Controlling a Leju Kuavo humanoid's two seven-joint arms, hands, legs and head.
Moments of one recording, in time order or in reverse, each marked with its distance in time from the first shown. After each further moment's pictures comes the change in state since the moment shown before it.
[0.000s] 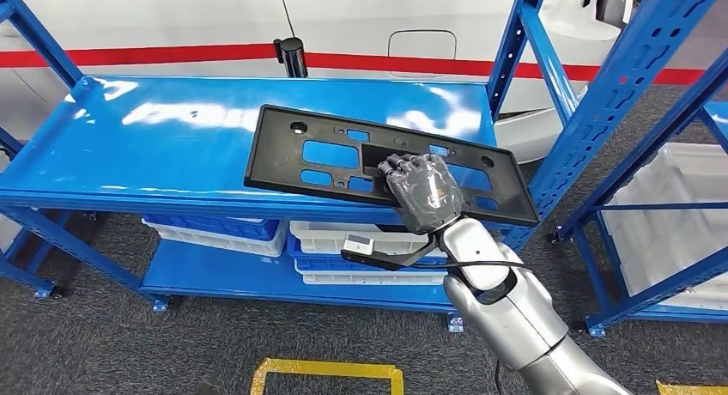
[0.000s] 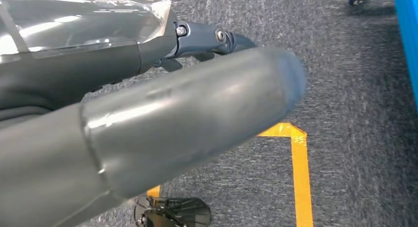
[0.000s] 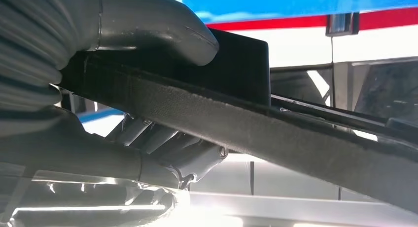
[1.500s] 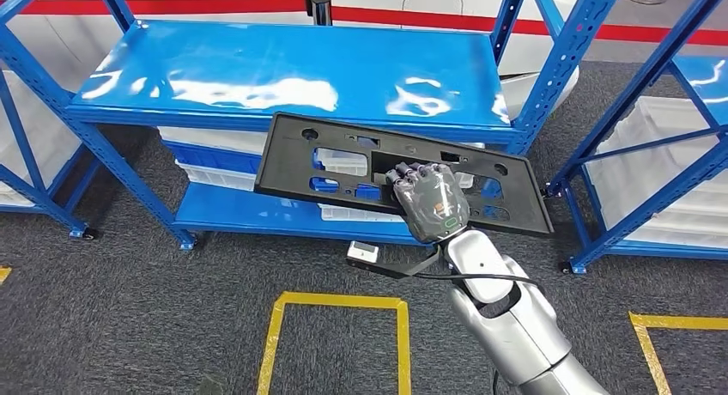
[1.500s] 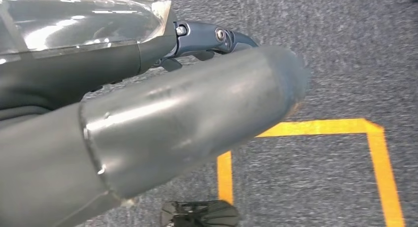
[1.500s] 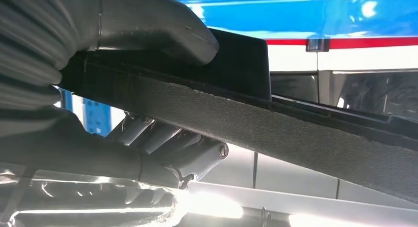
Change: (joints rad) left arm -0.003 -0.002 -0.004 0.000 -0.026 -0.044 -0.042; right arm 0.063 0.016 -0.055 -0.033 0.064 0.012 0.004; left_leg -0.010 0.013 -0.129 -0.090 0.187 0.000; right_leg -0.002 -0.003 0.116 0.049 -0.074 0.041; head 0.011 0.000
